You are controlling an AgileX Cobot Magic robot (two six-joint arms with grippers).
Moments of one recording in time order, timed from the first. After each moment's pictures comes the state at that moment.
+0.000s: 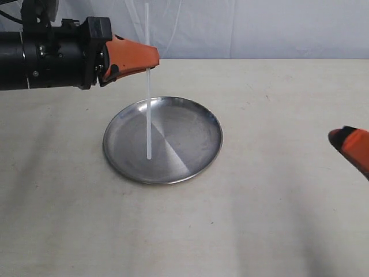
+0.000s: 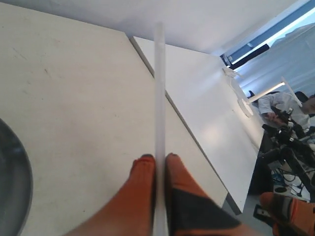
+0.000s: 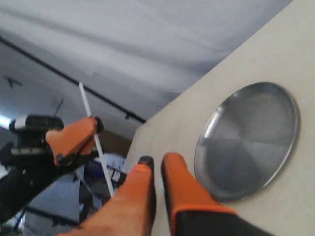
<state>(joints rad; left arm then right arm) -0.19 1.37 -0.82 -1.73 0.83 1.15 -0.14 0.34 -0.22 1.45 0.77 -0.55</state>
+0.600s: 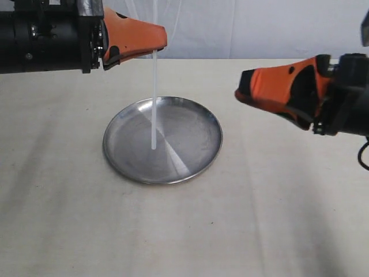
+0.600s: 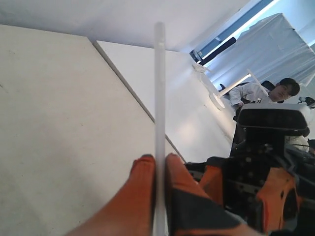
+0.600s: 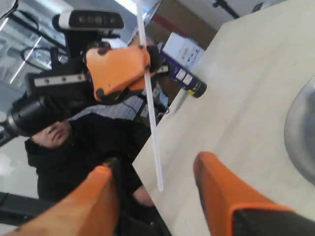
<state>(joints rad) -0.19 1.37 -0.88 -1.73 0.93 1.15 0.07 1.16 -0.54 1.71 1.19 -1.24</state>
